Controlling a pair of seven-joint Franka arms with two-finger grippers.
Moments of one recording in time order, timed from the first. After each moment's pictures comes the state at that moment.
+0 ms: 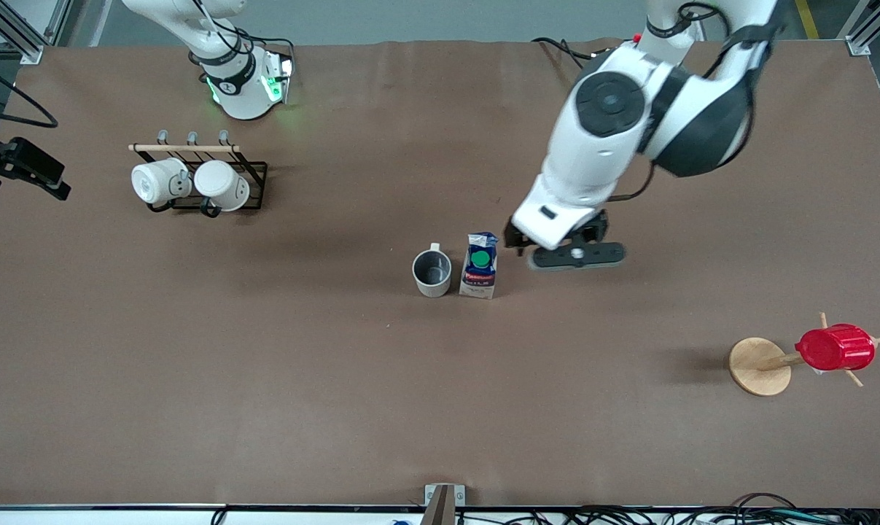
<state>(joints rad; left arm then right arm) -0.32 0.27 -0.25 -1.55 0.12 1.87 -0.64 -0.03 0.00 0.03 -1.47 -0.03 1.52 0.09</state>
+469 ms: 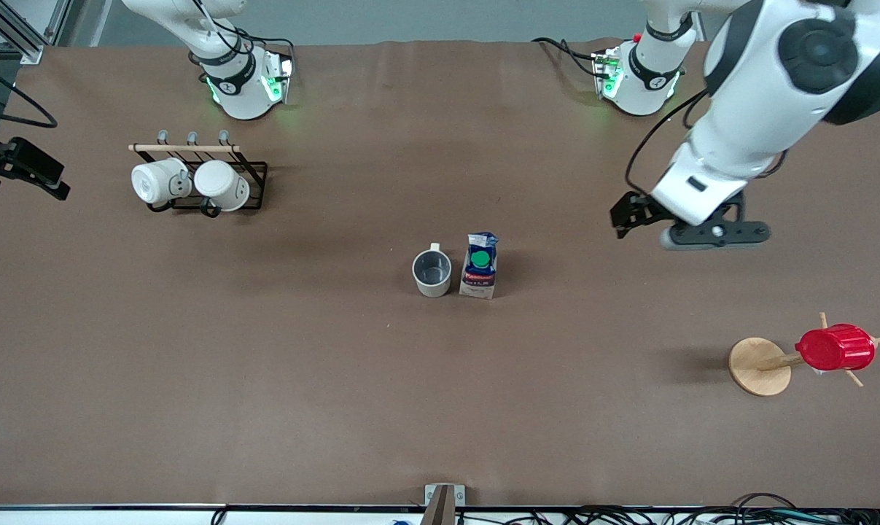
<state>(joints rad) -0.09 0.04 -0.25 -1.73 -0.02 1.82 -0.37 -0.03 0.00 0.03 -1.47 -0.03 1.52 0.09</state>
